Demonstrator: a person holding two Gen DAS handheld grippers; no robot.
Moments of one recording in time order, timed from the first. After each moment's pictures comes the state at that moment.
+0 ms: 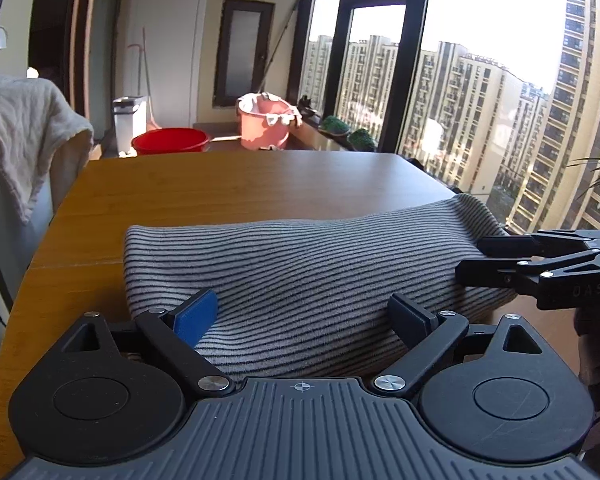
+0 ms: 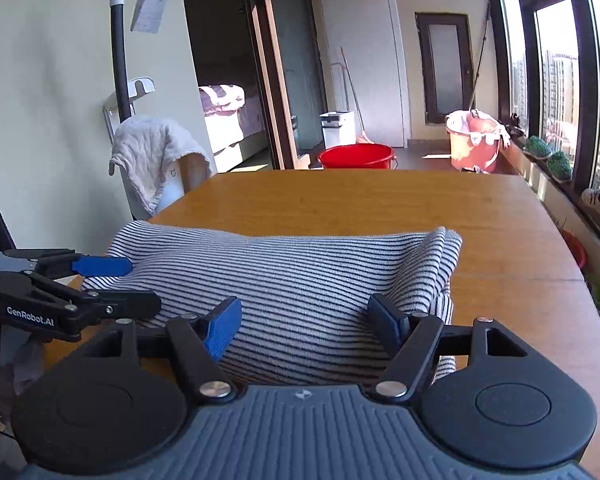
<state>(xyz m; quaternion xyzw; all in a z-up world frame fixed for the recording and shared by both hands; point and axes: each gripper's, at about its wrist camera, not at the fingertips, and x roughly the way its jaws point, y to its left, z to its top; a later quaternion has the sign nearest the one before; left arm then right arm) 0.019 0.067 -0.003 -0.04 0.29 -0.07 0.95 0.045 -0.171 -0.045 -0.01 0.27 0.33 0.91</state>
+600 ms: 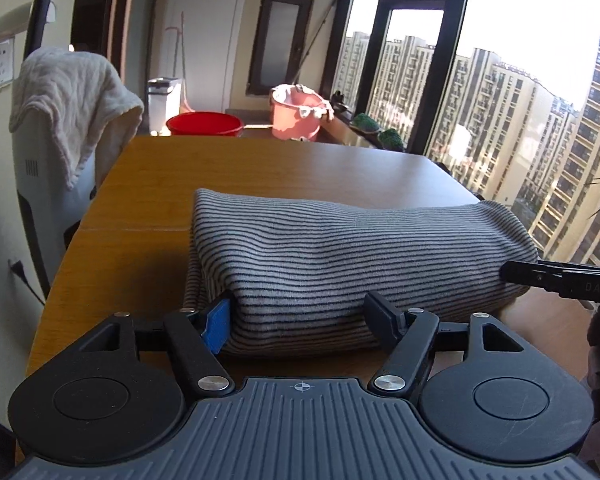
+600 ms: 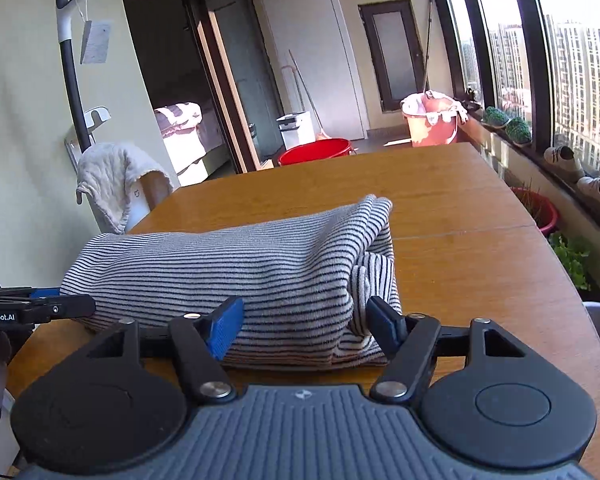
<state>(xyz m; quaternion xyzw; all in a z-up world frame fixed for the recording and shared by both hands) -0.003 0.092 -0.008 -0.08 0.31 -0.03 0.95 0.041 -0.215 -0.053 0.06 0.30 0.27 0.91</state>
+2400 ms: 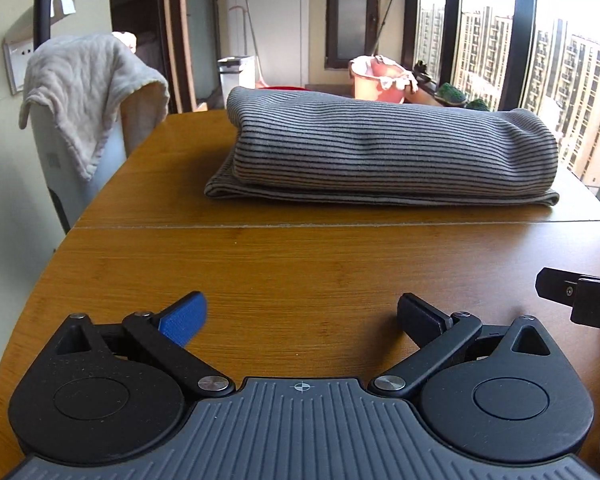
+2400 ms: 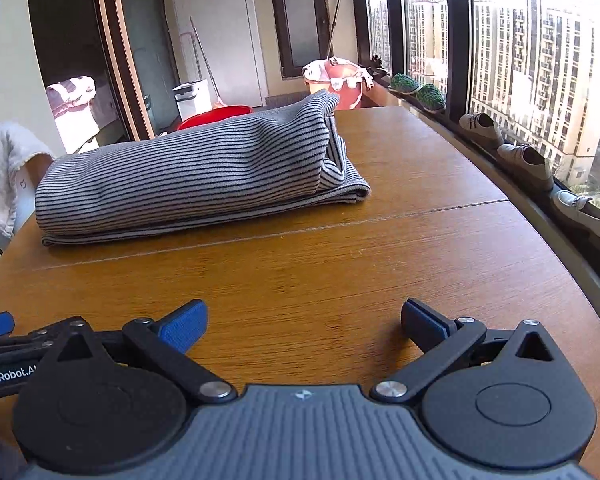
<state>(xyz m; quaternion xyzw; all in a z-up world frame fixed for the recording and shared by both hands) 0.060 0.070 -0.024 -0.03 0.35 0.12 0.93 0.088 -0.149 -0.079 0.00 0.36 0.10 0.93</state>
